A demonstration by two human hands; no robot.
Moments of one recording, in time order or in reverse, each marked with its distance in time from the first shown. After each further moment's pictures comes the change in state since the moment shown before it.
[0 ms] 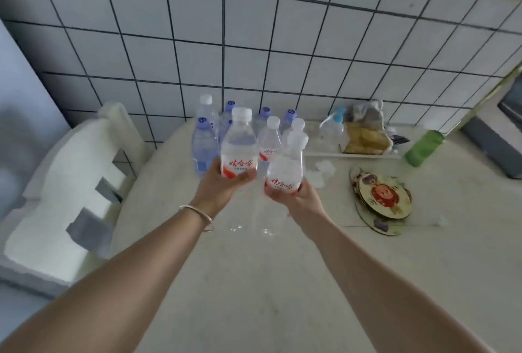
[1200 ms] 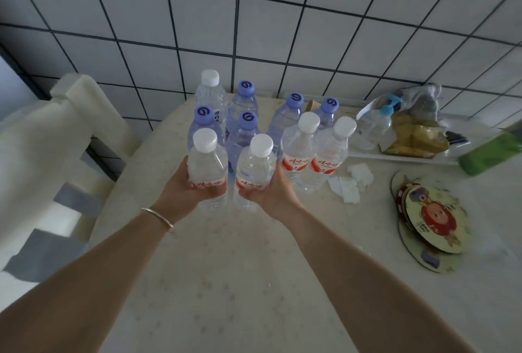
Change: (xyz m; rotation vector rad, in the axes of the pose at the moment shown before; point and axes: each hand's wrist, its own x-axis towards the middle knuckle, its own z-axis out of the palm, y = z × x) left_hand 0.110 -0.101 -0.077 0.086 0.019 -0.095; right_hand 0.144 0.053 0.071 -0.283 -0.101 0.050
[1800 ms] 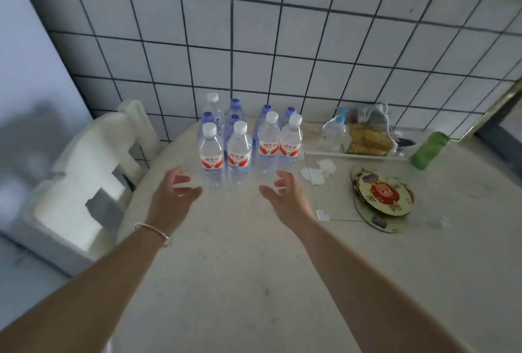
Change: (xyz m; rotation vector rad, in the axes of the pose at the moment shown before) left_hand -0.195 0.051 0.020 0.182 0.409 0.111; right_hand -0.191 -0.009 -0.059 -0.101 0.133 -0.042
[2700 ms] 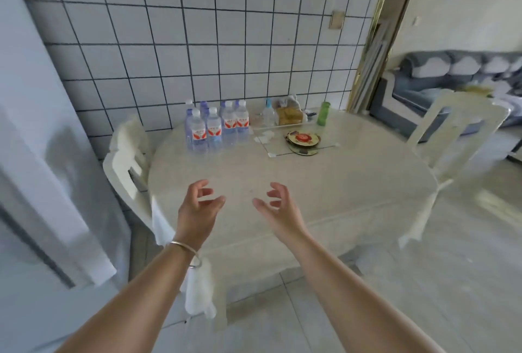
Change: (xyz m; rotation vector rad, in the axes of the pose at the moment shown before) left_hand -0.359 0.030 -0.173 -0.094 -0.259 0.221; right_hand -0.458 -0.020 0.048 0.199 0.366 -0.041
